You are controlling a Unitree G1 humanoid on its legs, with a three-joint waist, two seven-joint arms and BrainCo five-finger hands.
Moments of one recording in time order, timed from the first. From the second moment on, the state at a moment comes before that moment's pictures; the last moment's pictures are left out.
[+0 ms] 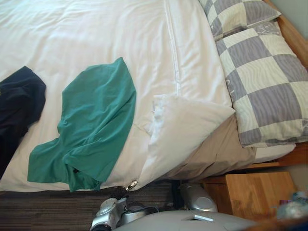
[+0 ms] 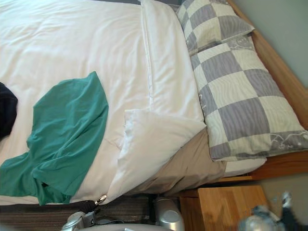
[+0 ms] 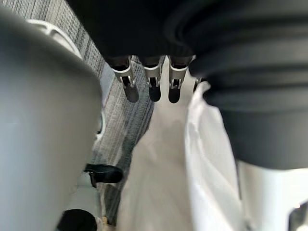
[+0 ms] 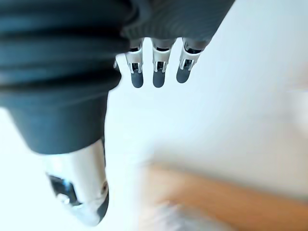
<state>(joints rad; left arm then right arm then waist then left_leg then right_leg) 0.12 0.12 0.15 0.89 -0.24 0.06 -0.08 0.24 -0.13 -0.65 0.00 0.05 -0.31 -0.73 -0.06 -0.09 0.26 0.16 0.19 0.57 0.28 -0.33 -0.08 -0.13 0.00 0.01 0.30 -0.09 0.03</state>
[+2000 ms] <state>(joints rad) 0.18 0.28 0.24 0.81 -0.11 0.03 0.04 -0.06 -0.16 0.05 0.41 -0.04 -0.08 -0.38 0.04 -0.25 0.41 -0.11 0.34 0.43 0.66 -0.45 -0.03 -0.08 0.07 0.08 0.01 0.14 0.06</state>
